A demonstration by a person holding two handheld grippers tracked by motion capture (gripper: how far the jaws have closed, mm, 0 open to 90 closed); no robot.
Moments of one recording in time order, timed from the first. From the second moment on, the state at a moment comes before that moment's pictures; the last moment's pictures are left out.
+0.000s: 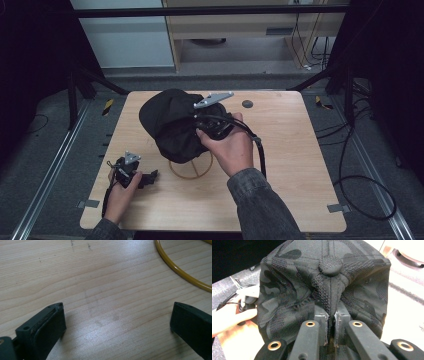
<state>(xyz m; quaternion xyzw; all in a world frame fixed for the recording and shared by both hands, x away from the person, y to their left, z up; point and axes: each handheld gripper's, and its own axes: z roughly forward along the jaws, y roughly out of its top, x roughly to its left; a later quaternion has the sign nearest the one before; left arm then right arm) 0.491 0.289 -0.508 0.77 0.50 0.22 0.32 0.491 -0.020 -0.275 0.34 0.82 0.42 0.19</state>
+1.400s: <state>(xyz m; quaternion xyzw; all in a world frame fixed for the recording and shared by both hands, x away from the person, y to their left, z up) 0.491 0.288 -0.508 0.77 0.50 0.22 0.32 0.502 -0.017 -0.283 0.35 0.82 0.41 0.17</state>
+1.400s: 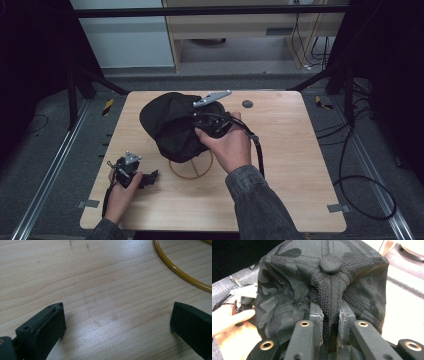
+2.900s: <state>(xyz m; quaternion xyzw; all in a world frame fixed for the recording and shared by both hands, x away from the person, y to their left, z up) 0.491 0.288 -0.508 0.78 0.50 0.22 0.32 0.504 -0.020 -0.278 0.35 0.82 0.42 0.17</state>
